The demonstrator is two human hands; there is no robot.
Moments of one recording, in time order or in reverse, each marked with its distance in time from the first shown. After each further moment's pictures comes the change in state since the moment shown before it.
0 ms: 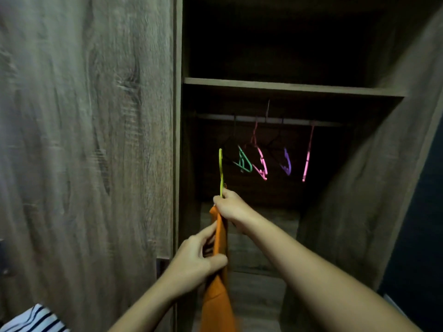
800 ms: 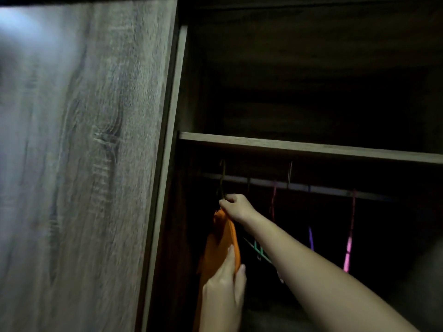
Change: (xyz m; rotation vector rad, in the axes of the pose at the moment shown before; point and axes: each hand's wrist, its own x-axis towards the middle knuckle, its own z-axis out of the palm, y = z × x) left_hand 0.233 -0.045 0.031 0.574 0.793 0.248; right_hand 0.239 -0.059 -0.077 -0.062 0.012 -0.264
